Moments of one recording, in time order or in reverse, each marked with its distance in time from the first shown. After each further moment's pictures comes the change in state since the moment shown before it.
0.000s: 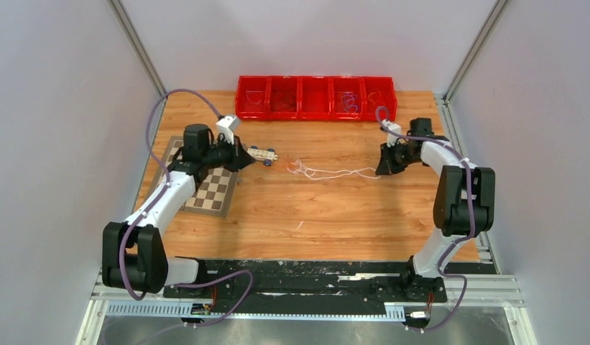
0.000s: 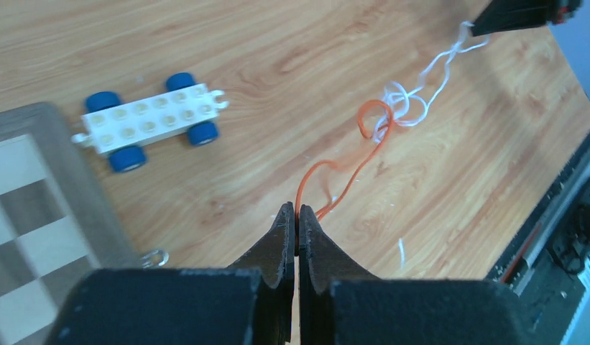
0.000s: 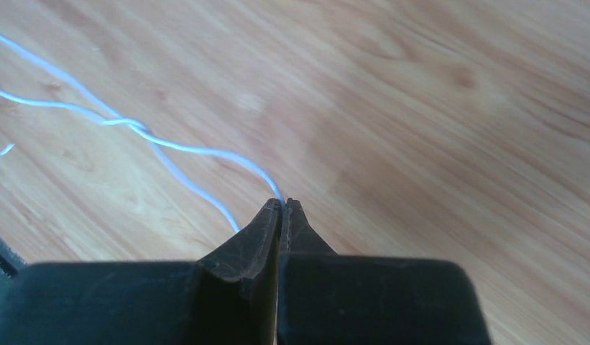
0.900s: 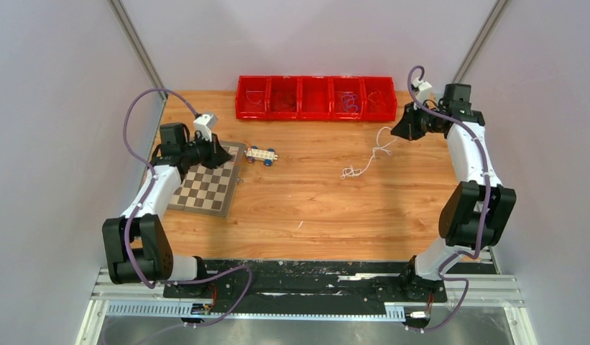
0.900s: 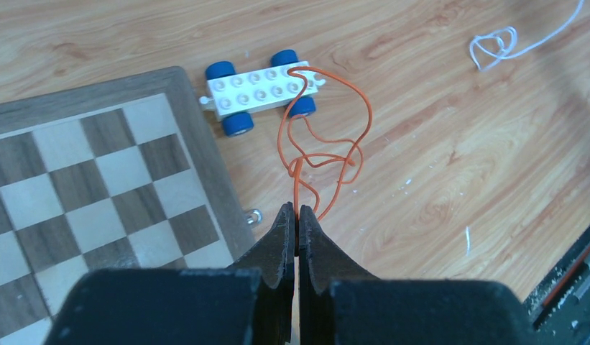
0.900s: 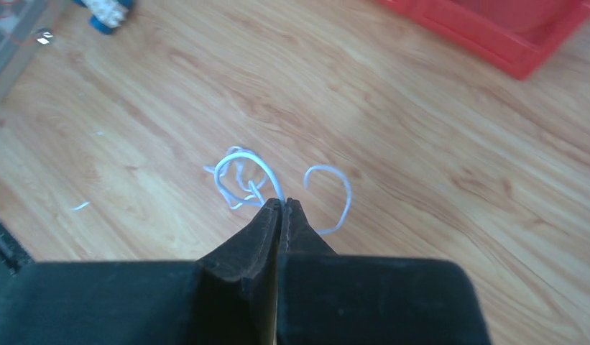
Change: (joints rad) left arm 0.268 0.047 0.058 -0.126 0.067 0.181; right arm -0.179 -0.087 0.362 -0.156 -0.141 -0.005
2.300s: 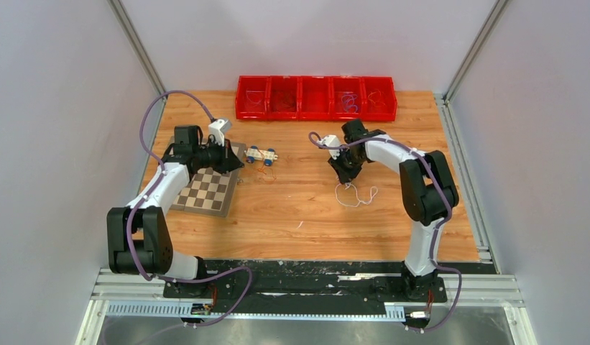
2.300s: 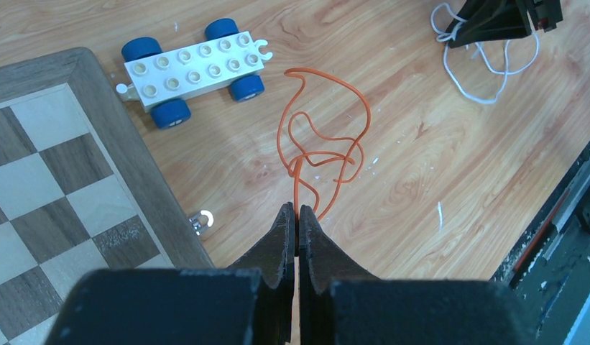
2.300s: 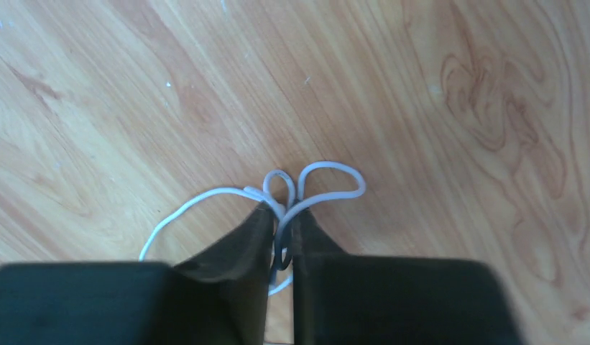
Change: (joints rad) left arm -0.097 0.056 -0.004 -0.032 0.040 0.014; right arm 0.572 0.275 -0.167 0.055 0.432 -0.150
